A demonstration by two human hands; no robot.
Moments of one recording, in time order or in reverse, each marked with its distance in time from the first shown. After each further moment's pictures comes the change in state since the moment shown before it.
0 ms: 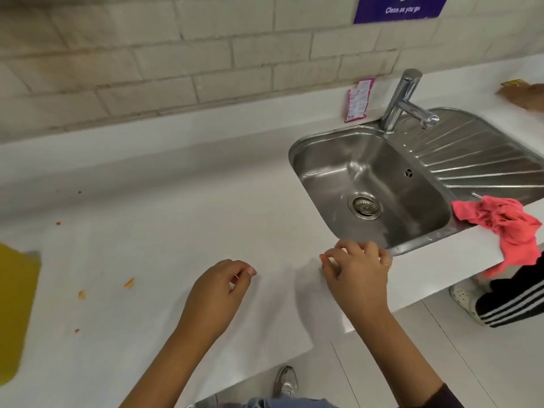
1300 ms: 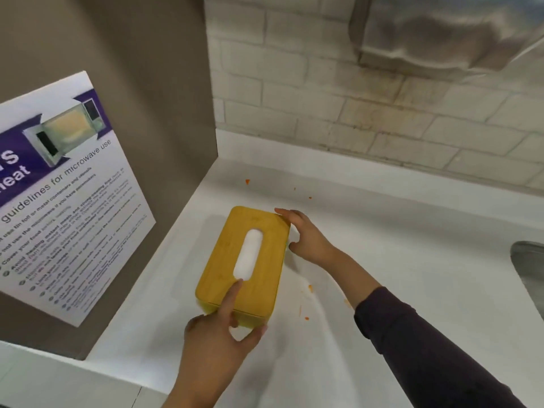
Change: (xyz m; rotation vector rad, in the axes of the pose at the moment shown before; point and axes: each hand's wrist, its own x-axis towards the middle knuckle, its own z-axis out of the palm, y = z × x) left_hand -0.180 -0.228 -0.225 0.100 0.466 -0.441; right_hand 0.032 -0.493 0.084 0.692 -0.784 -0.728
